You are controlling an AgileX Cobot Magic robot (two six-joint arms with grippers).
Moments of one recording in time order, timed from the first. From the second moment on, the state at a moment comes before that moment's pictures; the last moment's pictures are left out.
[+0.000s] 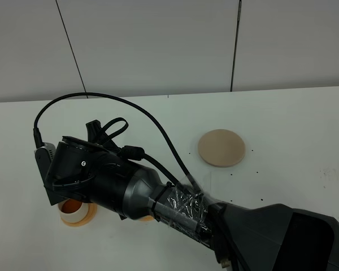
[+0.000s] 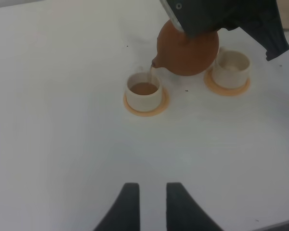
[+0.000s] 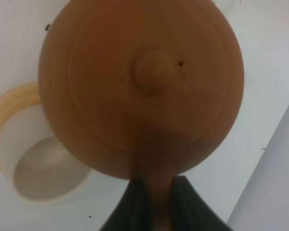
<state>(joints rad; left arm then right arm) -0.13 -0.01 -0.51 0.00 1.05 0.10 1.08 2.48 -2.34 -0.58 1.20 -0.78</state>
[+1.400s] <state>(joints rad) -0.13 -0.01 -0.51 0.00 1.05 0.10 1.10 2.48 -2.34 -0.61 1.20 -0.77</state>
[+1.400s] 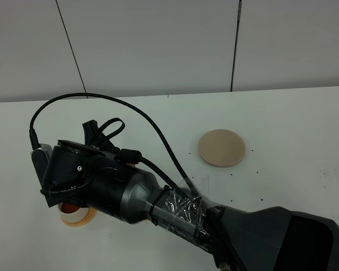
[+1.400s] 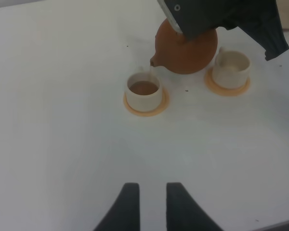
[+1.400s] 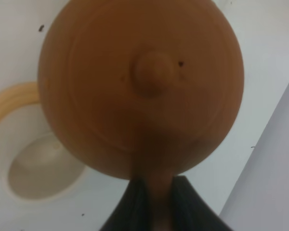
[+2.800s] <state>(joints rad) -0.13 -0.01 -0.51 0.00 1.05 0.10 1.10 2.48 -2.34 -0.63 1.19 -0.77</state>
